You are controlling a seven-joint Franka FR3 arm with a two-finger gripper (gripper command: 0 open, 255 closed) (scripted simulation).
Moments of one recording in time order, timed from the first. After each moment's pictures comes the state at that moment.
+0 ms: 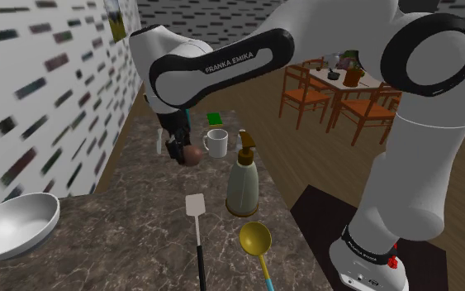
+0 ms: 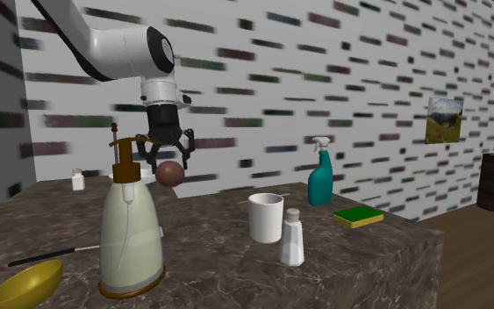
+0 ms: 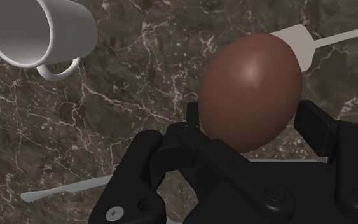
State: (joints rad) arm 0.26 0.15 0.21 -1.77 -0.16 1.81 -0.12
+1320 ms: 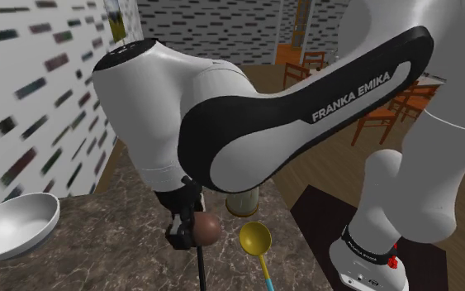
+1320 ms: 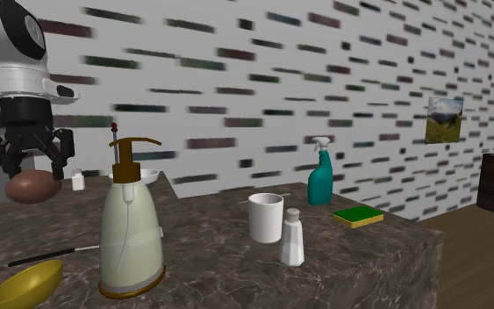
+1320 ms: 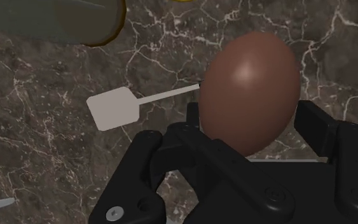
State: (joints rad) arm 0.47 -0.08 0.42 -2.03 -0.04 1.81 0.27
